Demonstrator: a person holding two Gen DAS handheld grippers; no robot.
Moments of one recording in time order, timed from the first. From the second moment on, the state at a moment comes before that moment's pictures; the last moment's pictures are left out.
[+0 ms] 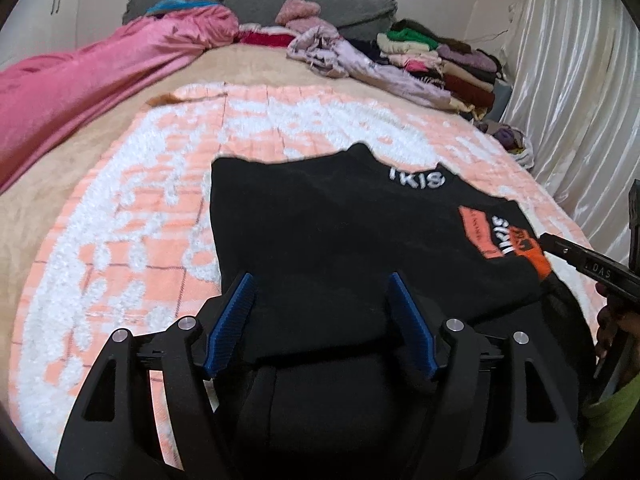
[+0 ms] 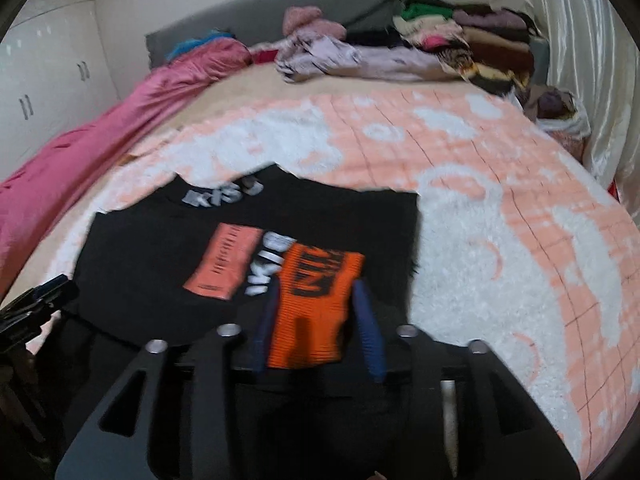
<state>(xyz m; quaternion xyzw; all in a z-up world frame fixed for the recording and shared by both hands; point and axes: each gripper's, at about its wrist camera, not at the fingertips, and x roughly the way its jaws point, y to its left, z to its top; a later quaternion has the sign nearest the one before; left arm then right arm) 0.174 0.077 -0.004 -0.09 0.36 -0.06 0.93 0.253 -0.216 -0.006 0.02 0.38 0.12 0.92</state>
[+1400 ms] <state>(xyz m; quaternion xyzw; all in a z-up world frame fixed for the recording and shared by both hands) 0.145 0.074 0.010 -0.05 0.34 -0.03 0.94 0.248 -0.170 -0.018 0.00 0.39 0.15 0.91</state>
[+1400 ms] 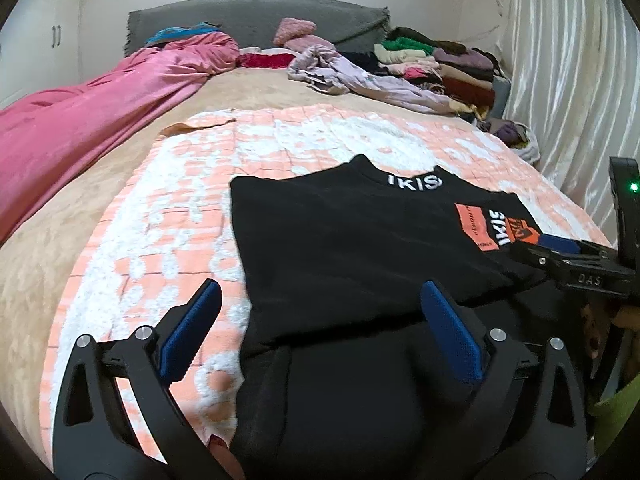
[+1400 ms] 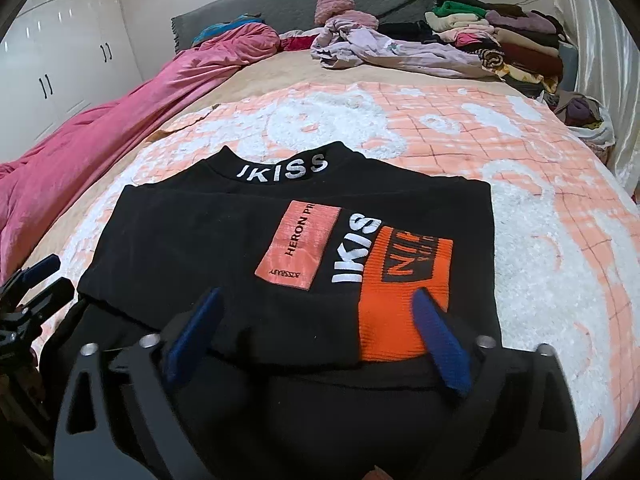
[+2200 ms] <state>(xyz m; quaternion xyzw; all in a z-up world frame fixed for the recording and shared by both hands) 0.107 0.106 0.008 -0.08 0.33 0.01 0.94 0.223 -0.164 0.002 -0.01 0.38 0.16 0.91</state>
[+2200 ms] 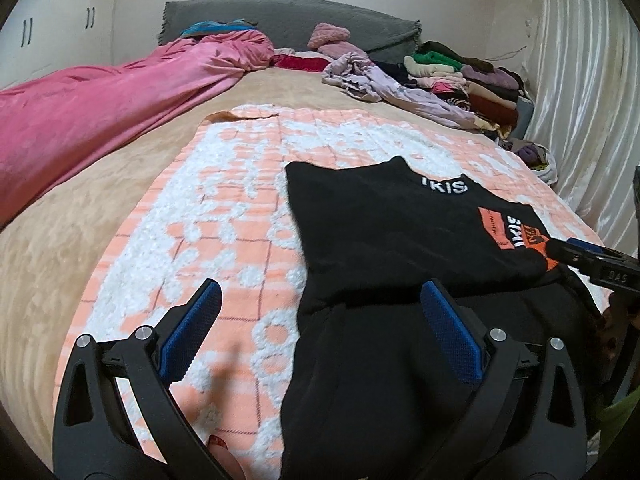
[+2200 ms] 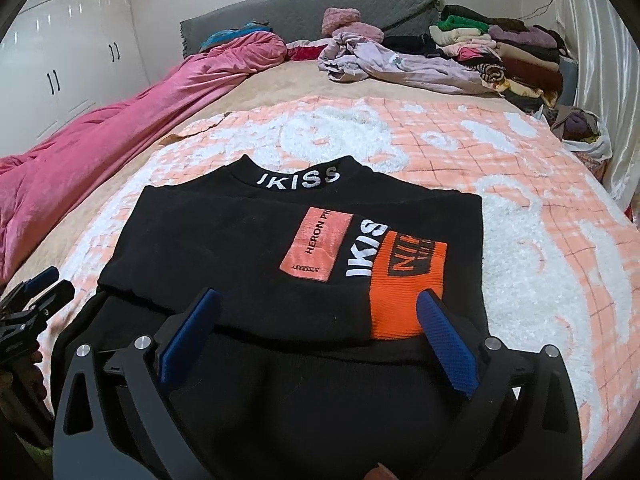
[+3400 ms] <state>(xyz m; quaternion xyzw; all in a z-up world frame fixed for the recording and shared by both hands) 0.039 0.095 0.026 -0.08 0.32 0.04 0.95 0.171 -0.173 0.026 -0.02 0.34 0.17 0.92</state>
